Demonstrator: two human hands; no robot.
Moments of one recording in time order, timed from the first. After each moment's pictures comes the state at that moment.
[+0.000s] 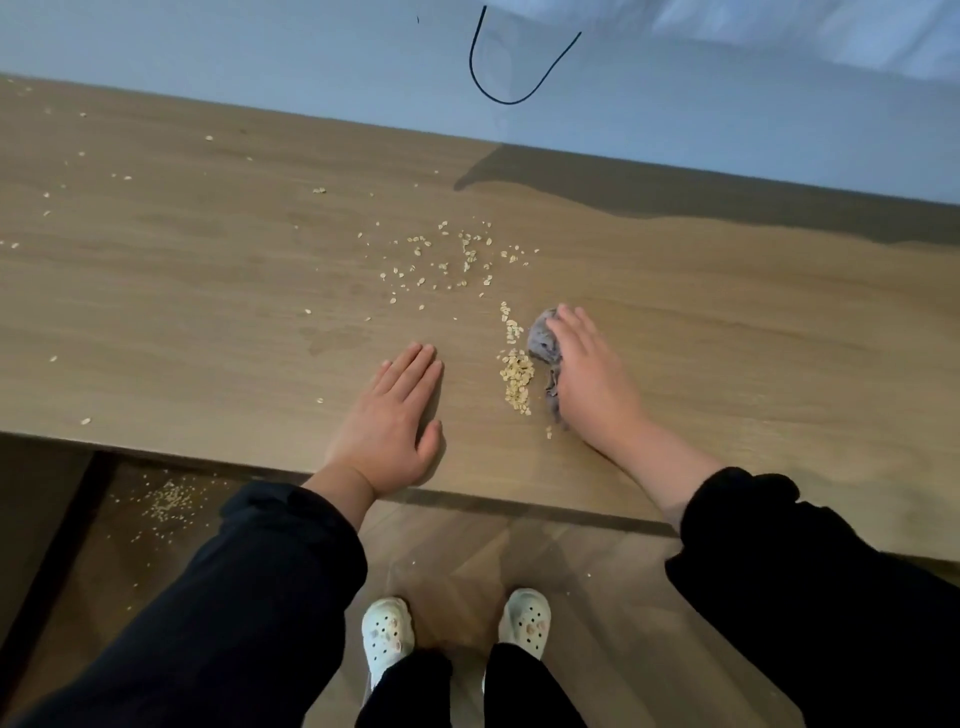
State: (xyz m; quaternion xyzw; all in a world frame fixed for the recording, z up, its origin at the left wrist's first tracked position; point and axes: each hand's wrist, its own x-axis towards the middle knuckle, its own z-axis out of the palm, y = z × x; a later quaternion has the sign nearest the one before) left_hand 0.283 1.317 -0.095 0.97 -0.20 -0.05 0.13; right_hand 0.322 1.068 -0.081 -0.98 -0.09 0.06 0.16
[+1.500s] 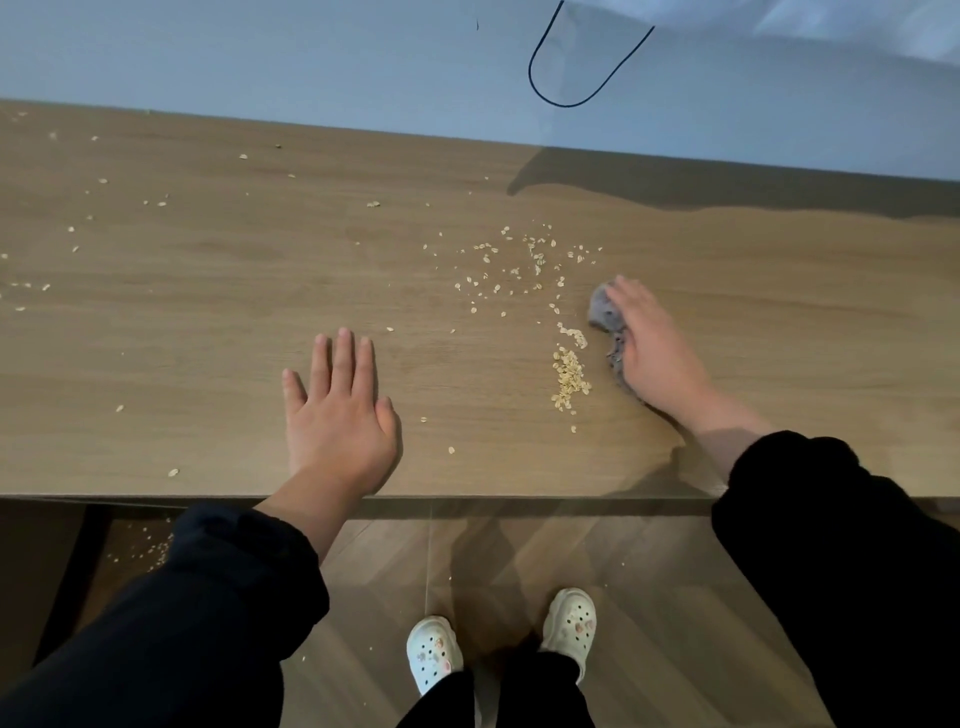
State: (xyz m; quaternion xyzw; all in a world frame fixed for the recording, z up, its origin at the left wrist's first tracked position) left_hand 0.307 1.443 -0.091 0.99 -0.02 -0.10 0.03; right_hand 0.342 1.106 -0.073 -0.99 -0.02 0.01 0.15
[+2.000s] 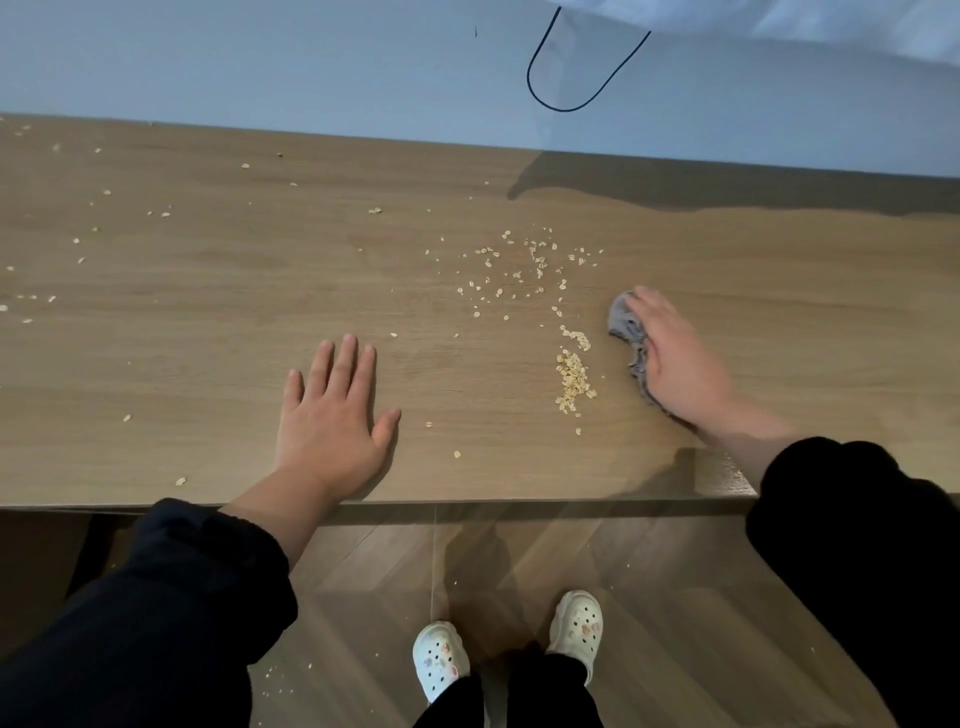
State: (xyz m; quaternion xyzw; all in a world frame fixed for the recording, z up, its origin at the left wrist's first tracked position) left_hand 0.315 1.465 -0.088 0.99 -0.09 -0.11 0.03; right_hand 0.327 1.092 -0.069 -0.99 -0.01 0.03 0.16
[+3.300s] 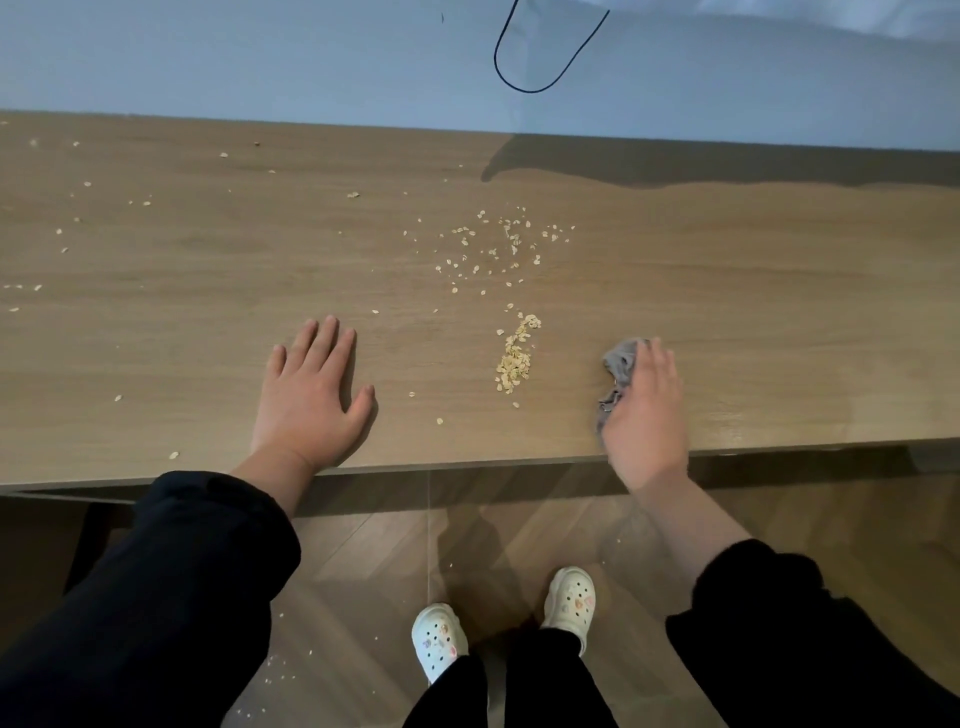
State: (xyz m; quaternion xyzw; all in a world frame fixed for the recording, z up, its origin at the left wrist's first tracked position) left_hand 0.312 1.476 -0.091 0.99 -0.12 -0.06 0.07; right_hand 0.234 1.153 -0.069 -0.97 0.23 0.05 0.11
